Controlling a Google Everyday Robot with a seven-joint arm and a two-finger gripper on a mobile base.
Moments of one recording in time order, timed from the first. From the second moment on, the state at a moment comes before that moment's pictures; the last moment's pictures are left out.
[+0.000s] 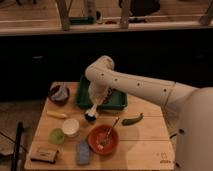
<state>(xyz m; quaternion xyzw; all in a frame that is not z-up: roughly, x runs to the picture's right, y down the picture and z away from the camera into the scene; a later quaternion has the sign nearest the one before) -0.043 0.079 0.779 -0.22 -0.22 -0.53 0.79</state>
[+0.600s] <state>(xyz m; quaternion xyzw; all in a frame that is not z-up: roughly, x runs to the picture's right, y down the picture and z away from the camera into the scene) -0.063 0.089 0.786 -0.24 -0.23 -0.55 0.77</state>
